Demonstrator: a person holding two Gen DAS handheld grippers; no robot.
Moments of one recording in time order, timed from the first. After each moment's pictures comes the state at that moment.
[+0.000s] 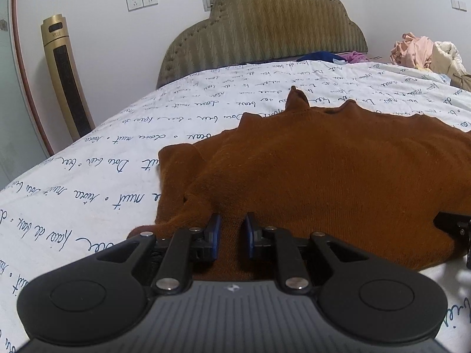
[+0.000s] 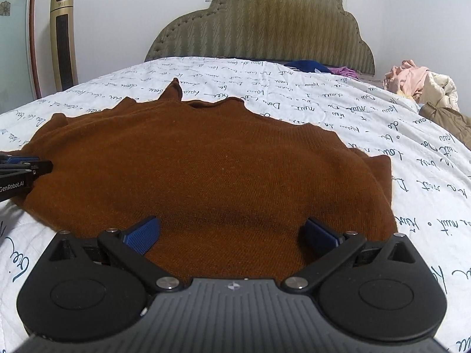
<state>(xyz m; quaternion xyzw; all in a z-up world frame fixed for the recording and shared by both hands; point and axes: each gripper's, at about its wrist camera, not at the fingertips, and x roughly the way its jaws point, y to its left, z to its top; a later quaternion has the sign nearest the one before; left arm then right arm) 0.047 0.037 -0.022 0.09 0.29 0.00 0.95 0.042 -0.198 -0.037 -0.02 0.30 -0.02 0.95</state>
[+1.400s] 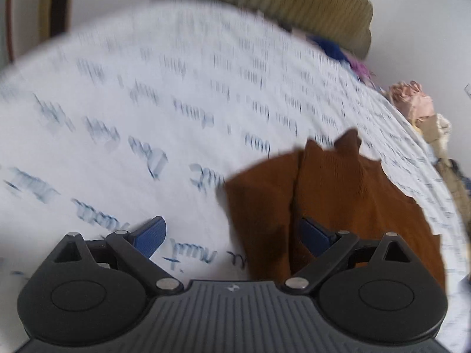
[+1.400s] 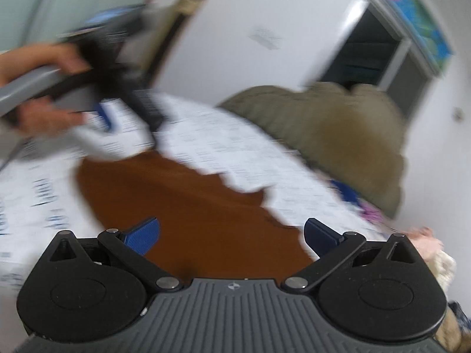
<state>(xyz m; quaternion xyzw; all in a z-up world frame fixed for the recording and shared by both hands) 0.186 0.197 -0.002 -0.17 0.46 -0.12 0.87 0.021 -0.037 0.011 -0.31 0.19 0.10 0.93</state>
